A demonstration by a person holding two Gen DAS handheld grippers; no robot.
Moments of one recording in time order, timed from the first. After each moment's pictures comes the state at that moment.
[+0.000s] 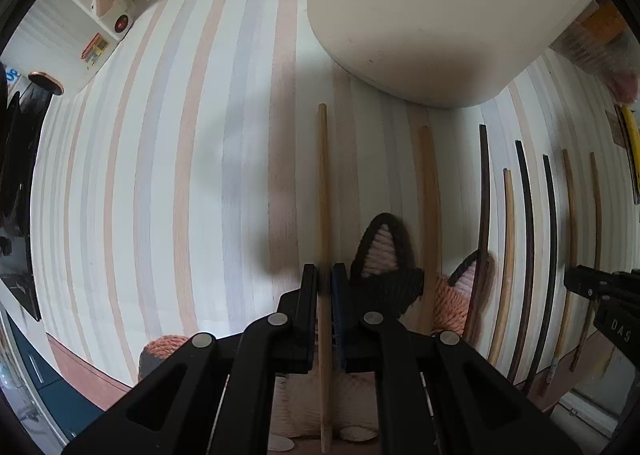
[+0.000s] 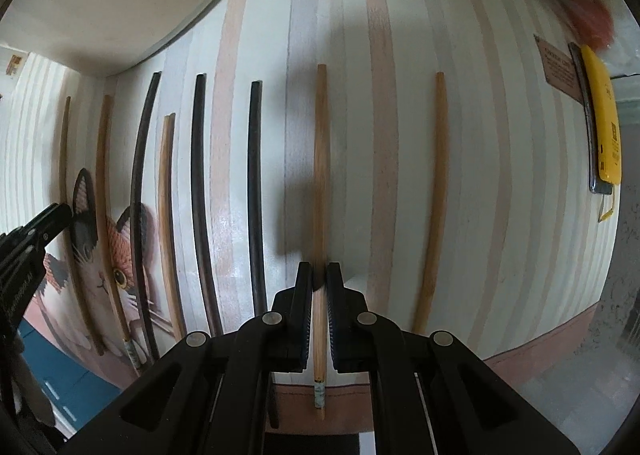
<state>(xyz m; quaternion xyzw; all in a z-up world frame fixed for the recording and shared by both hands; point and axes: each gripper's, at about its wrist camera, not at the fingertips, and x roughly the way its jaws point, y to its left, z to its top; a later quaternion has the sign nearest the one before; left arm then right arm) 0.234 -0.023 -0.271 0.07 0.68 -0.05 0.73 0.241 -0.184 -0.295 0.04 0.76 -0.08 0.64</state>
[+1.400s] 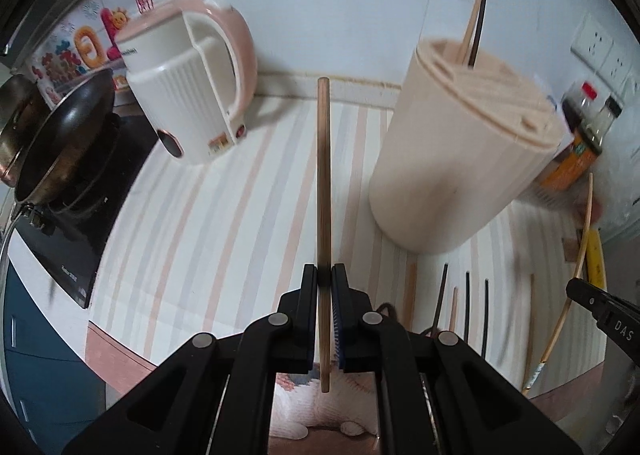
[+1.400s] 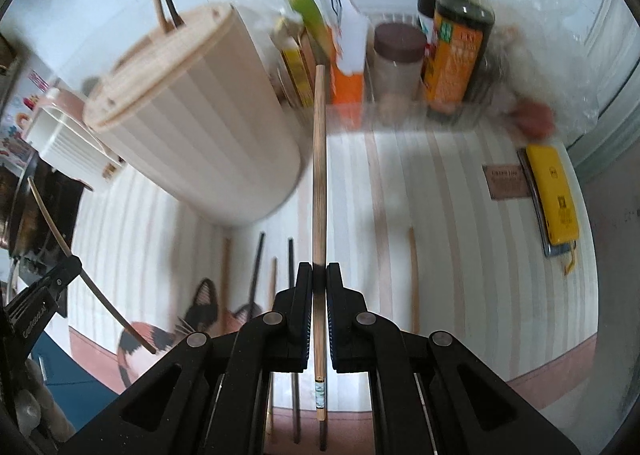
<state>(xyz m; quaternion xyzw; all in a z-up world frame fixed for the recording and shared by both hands) 0.207 0.033 -0.116 -0.02 0.52 0.01 0.86 0.218 -0.193 -0.148 0.10 0.56 -0.04 0.82</state>
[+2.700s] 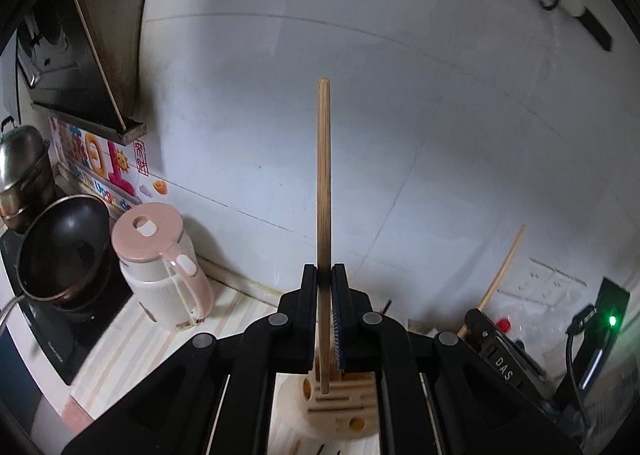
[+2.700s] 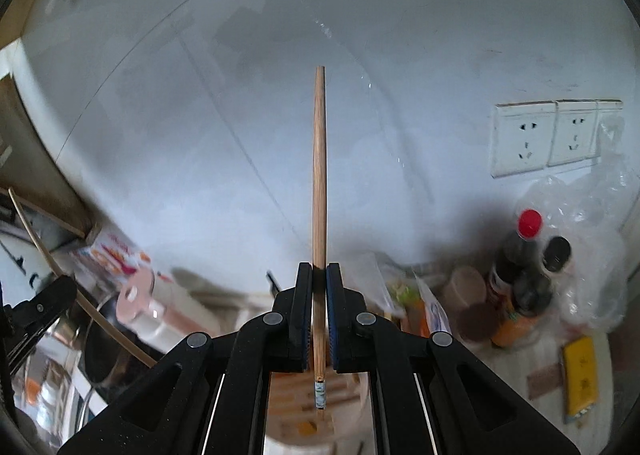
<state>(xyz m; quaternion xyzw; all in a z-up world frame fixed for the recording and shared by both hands) 0.306 0.008 0.090 -0.13 0.32 0.02 0.94 0.362 -0.178 0.035 0.16 0.34 0.02 0.93</state>
